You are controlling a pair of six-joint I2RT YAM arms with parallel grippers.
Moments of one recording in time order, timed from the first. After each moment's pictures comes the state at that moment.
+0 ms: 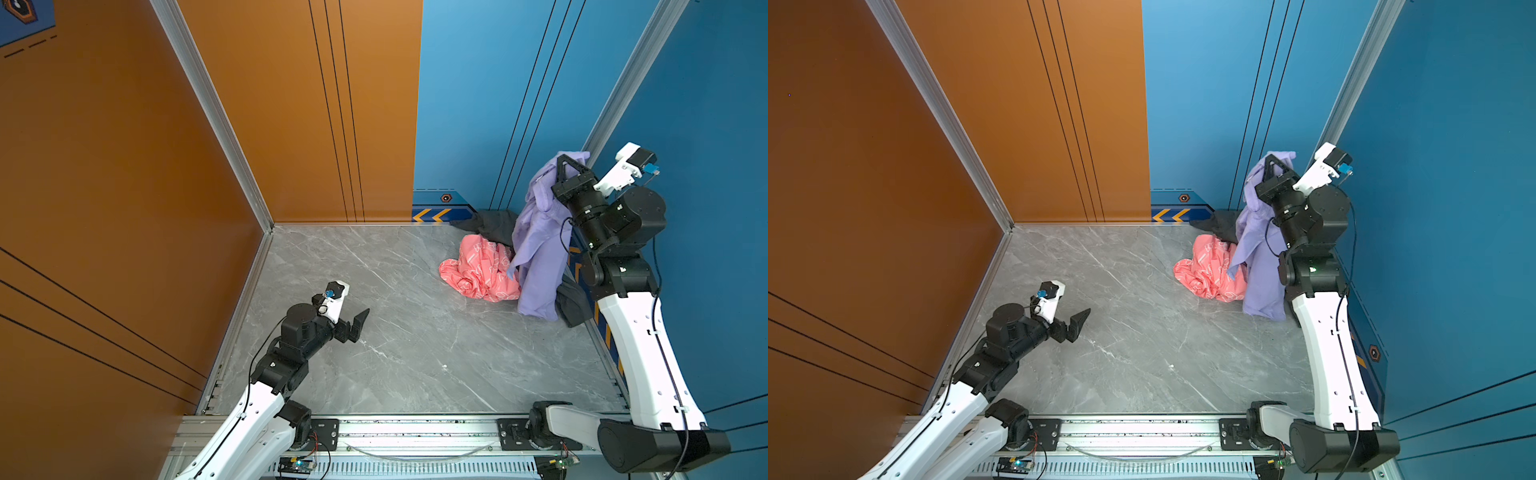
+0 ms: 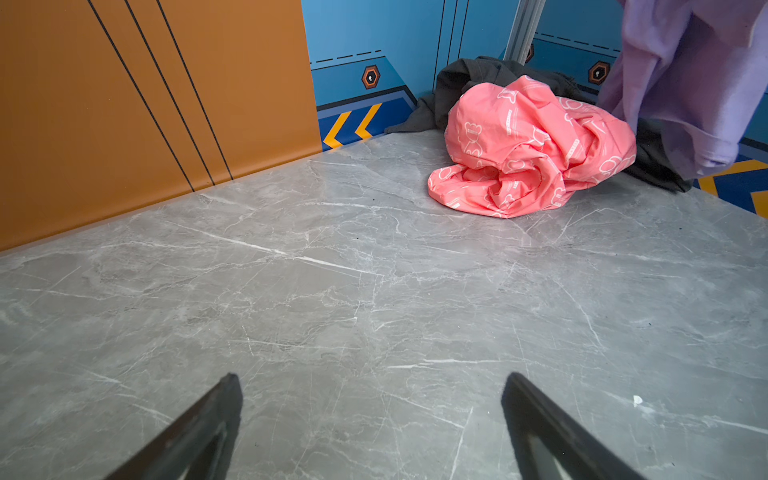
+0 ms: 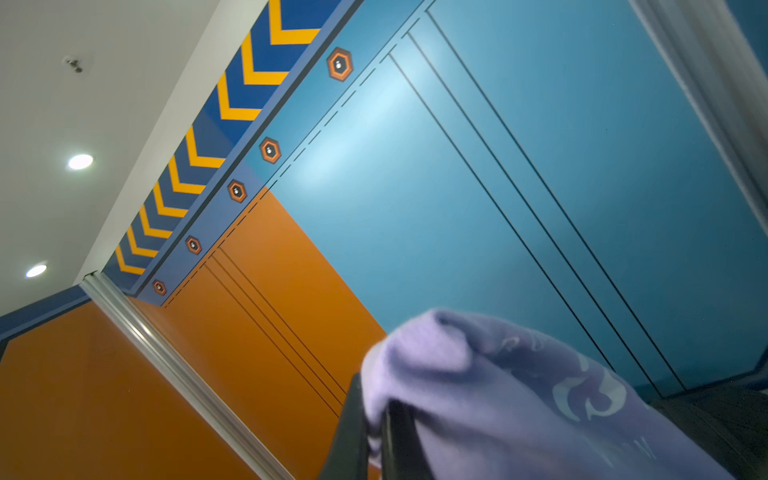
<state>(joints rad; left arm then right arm) -0.37 0.66 0.49 -0.15 0.15 0.04 0.05 1.24 1.57 -0.04 -0.12 0.70</state>
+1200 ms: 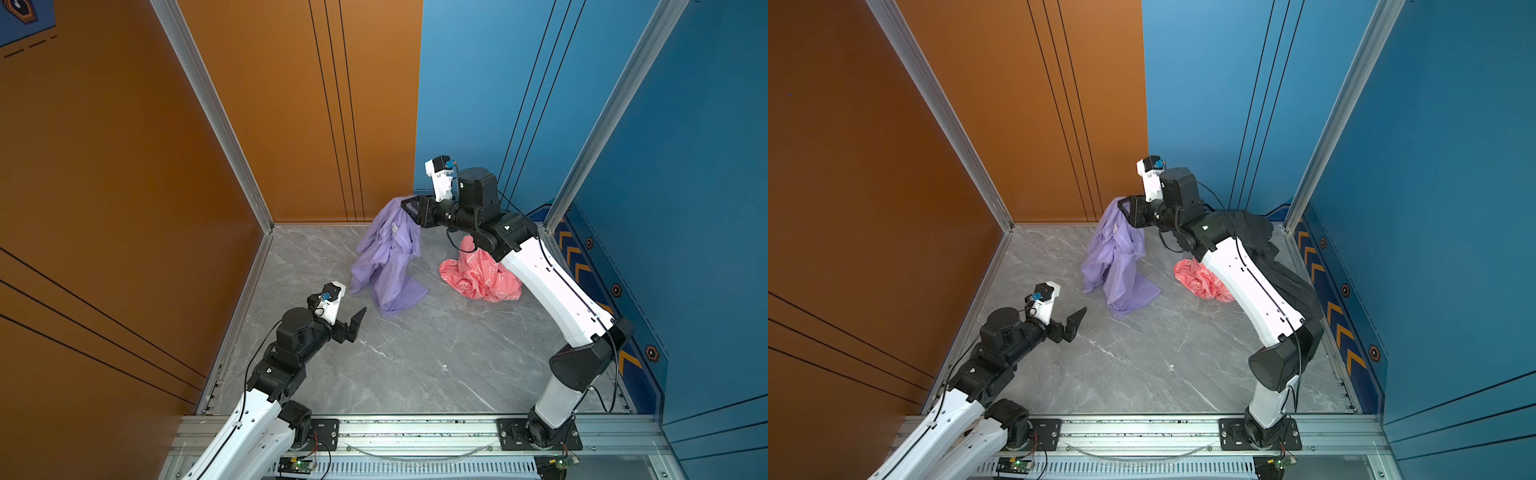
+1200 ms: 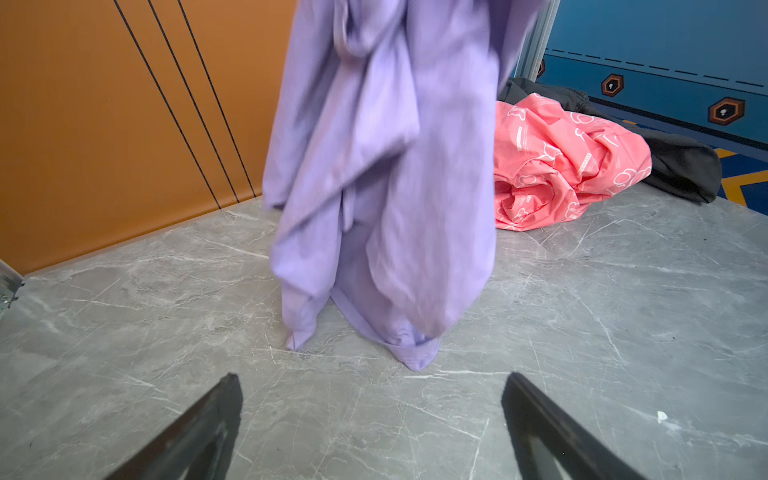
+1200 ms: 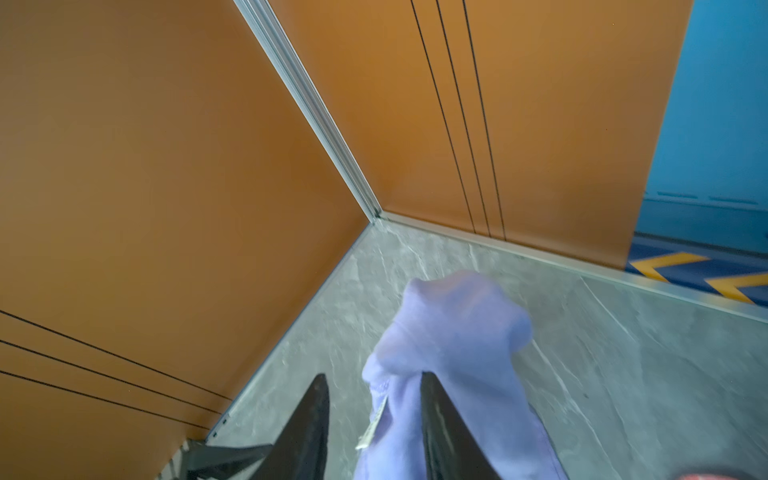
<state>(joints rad) -0.38 0.60 0.48 -0.15 0.10 0.06 0.59 1.72 1.96 -0.58 -0.22 0.37</state>
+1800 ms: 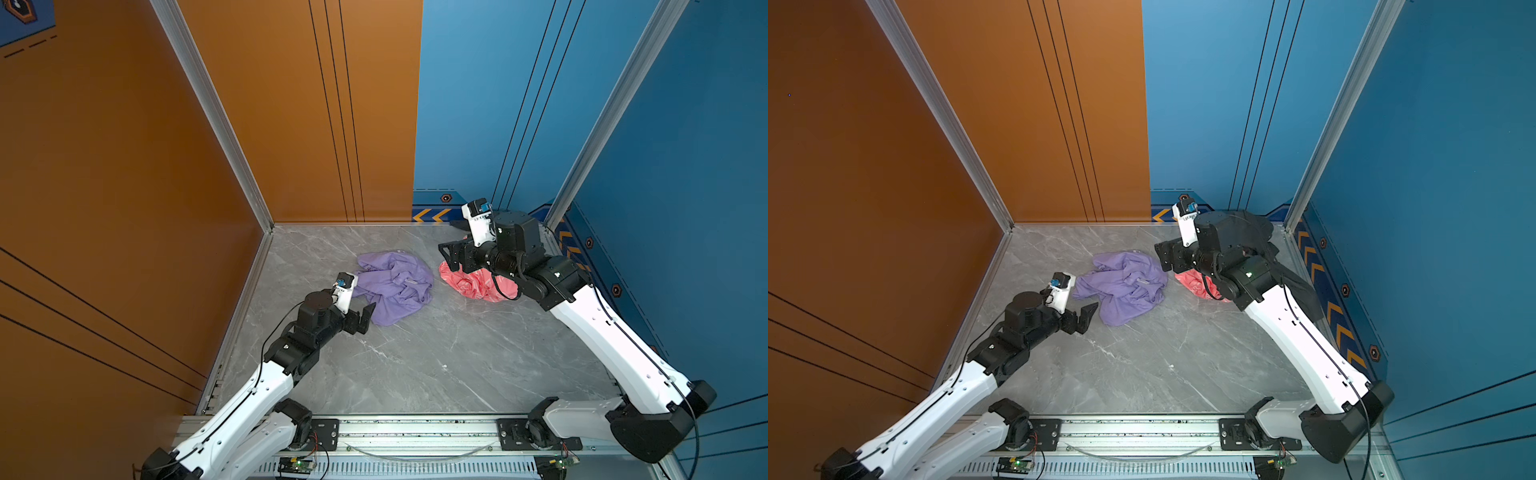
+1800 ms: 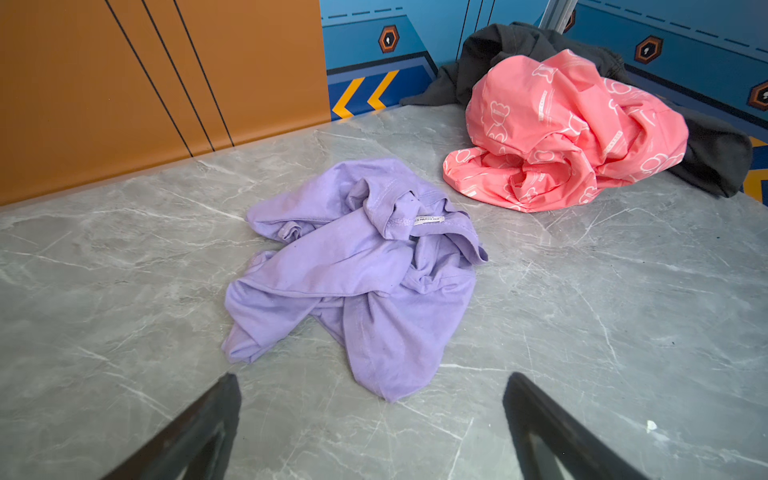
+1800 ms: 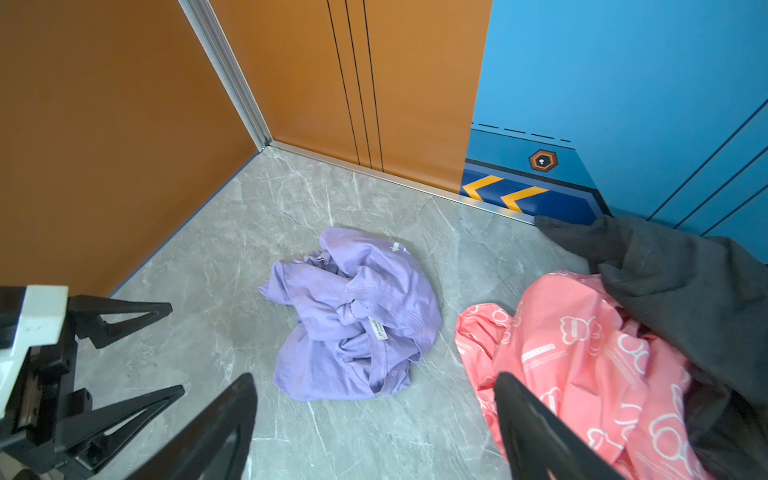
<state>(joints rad) -0.48 0.91 0.63 -0.16 0.01 -0.06 0.57 1.30 1.51 -0.67 0.02 0.13</state>
